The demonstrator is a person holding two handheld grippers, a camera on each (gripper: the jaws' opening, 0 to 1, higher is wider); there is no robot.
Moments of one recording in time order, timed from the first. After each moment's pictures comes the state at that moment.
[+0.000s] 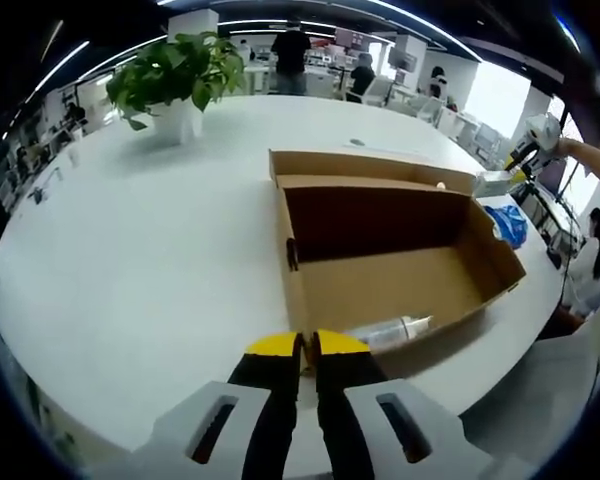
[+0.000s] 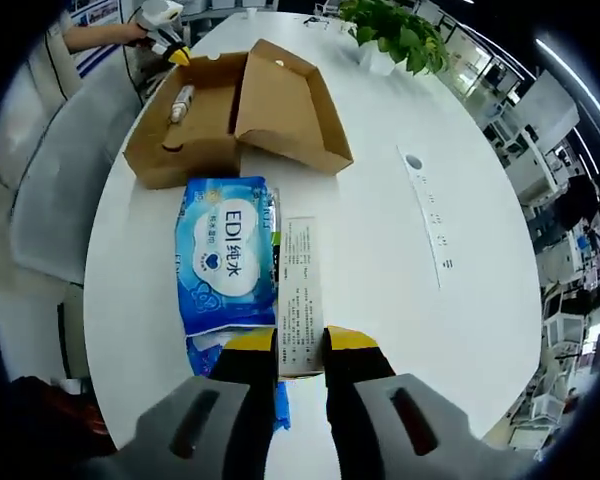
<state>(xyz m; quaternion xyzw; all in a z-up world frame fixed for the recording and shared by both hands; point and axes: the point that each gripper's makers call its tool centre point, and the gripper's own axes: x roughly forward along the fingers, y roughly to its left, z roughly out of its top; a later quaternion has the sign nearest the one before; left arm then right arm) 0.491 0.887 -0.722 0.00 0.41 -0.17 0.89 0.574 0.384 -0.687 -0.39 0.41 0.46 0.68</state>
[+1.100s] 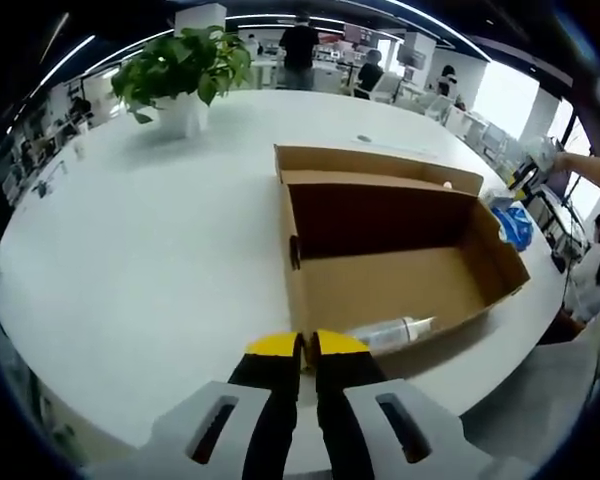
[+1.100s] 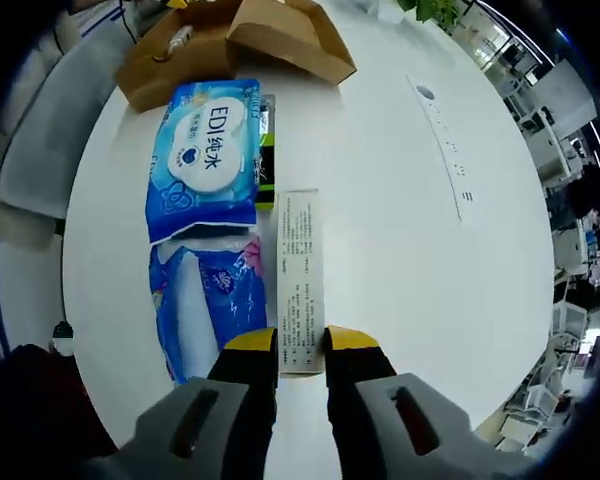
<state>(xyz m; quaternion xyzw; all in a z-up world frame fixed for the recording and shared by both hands) 0.488 0.883 -0.721 0.00 0.43 -0.16 0.89 0.568 0.306 -0.744 -0.43 0.48 0.44 0.63</state>
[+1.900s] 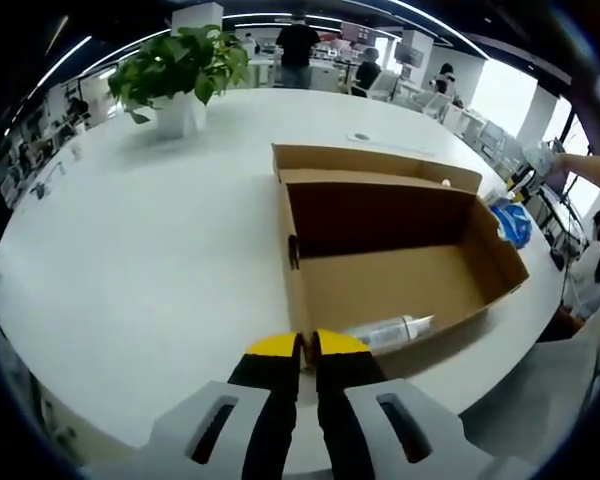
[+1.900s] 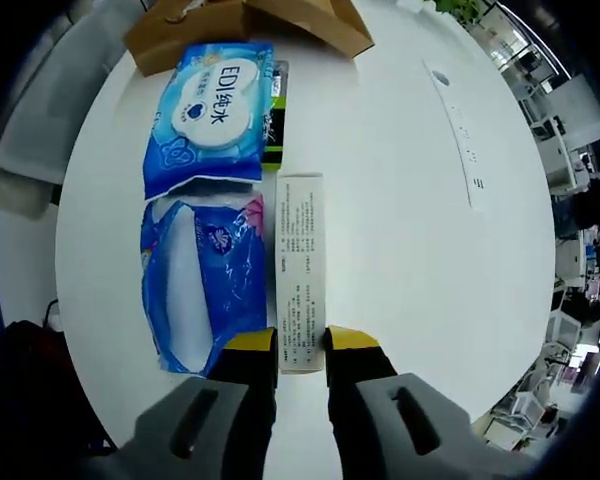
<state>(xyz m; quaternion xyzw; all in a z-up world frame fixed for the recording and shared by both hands) 0.488 0.884 -0.721 0.00 0.43 -0.17 0.89 0.565 0.291 -0.752 -0.46 0.48 0.44 0.60</state>
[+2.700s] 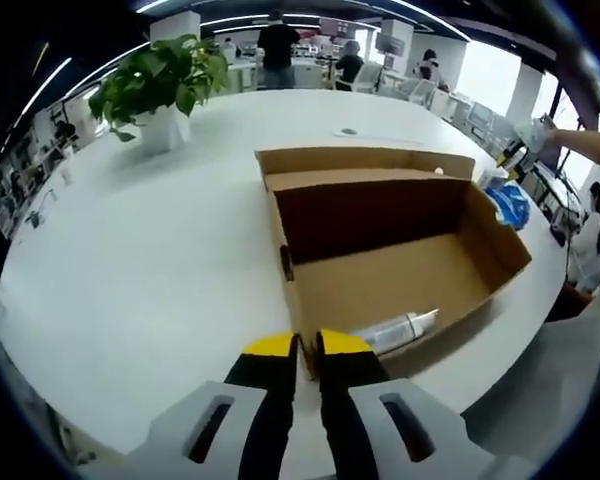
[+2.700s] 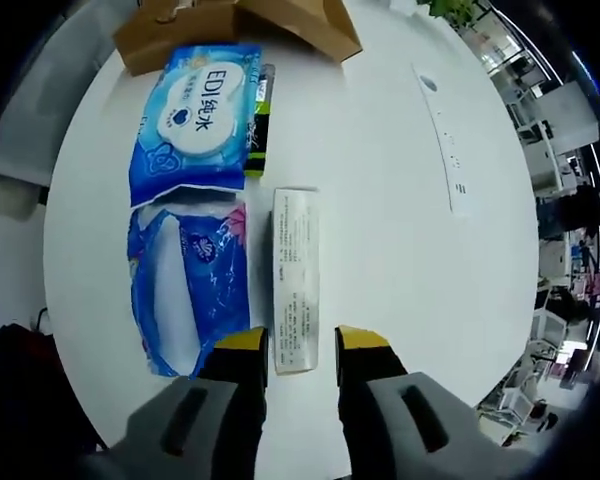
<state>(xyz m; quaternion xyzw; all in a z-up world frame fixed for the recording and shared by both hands) 0.498 0.880 -0.717 0.05 0.42 -0.19 0.89 0.573 0.297 -0.738 -0.48 0.46 0.41 0.62</state>
